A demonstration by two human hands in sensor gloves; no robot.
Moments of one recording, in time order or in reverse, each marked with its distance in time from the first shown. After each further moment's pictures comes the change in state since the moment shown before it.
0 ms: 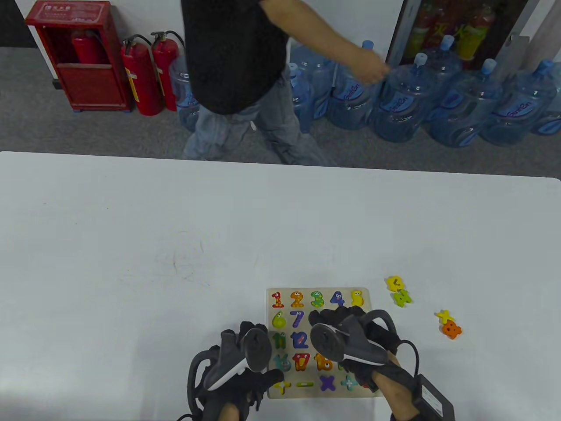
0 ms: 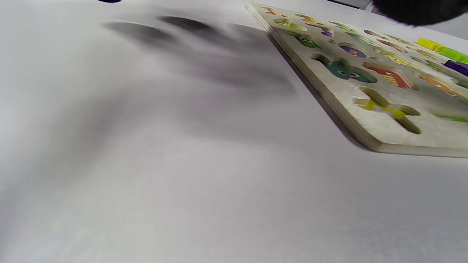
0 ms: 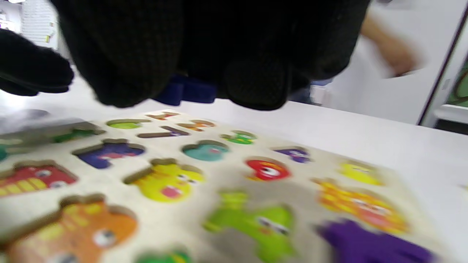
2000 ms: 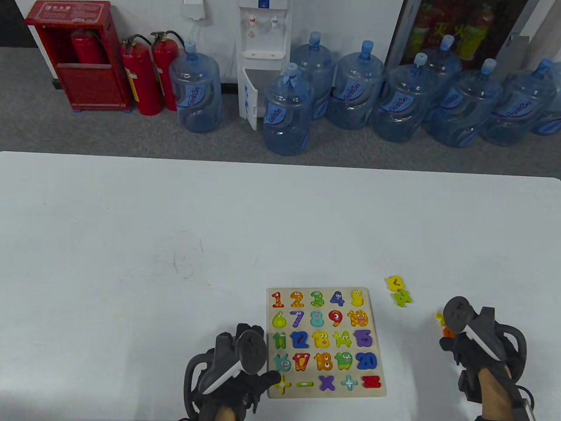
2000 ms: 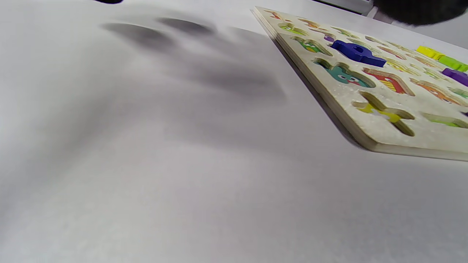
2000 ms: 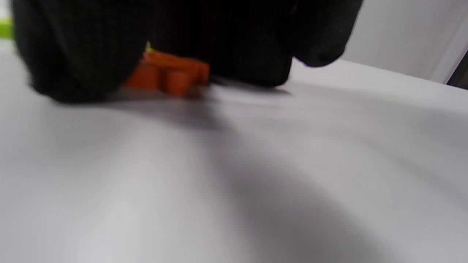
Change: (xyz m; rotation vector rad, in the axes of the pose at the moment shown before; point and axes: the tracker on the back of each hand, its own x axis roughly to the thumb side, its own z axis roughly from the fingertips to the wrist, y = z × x) left_hand -0.005 -0.001 0.005 -0.005 0.000 0.037; right_hand -0.234 0.061 0.112 0.230 0.804 -0.021
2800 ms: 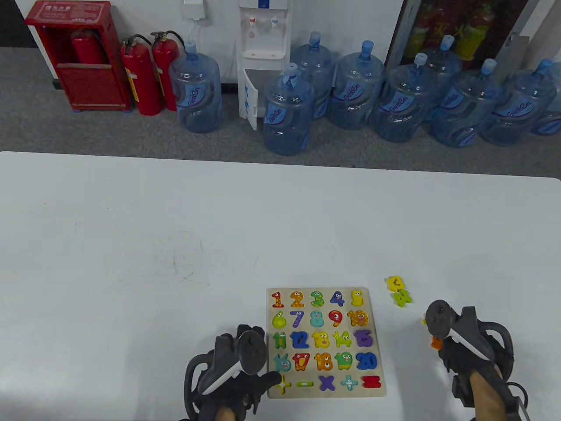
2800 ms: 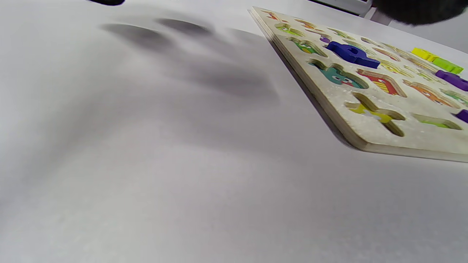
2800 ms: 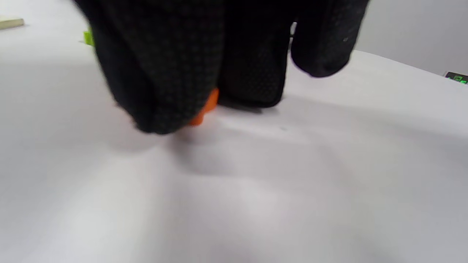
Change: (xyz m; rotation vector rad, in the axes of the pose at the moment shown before) left_hand 0.000 0.000 0.001 -0.005 -0.013 0.016; right_hand 0.027 -0.009 0.016 0.073 -0.150 0.049
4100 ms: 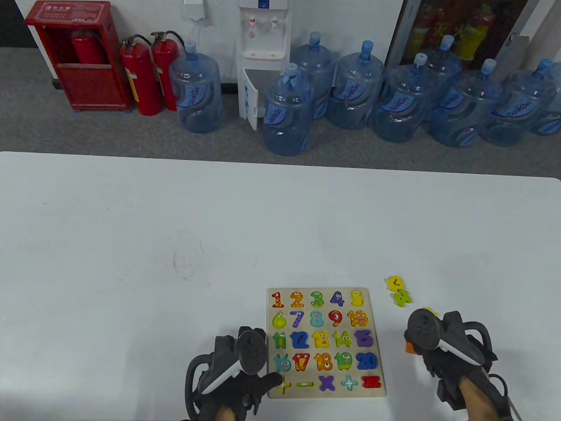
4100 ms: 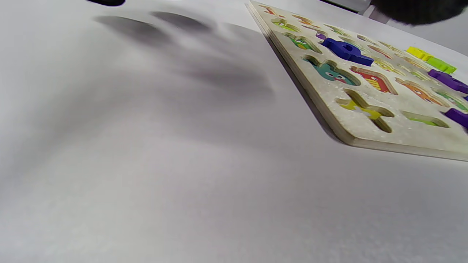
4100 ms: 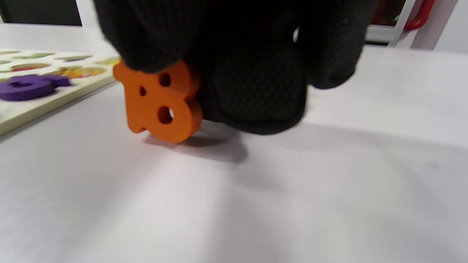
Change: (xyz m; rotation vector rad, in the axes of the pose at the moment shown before) left_hand 0.001 0.000 0.001 -0.019 -0.009 0.015; right_hand 0.044 -0.015 0.023 0.012 -0.283 -0.048
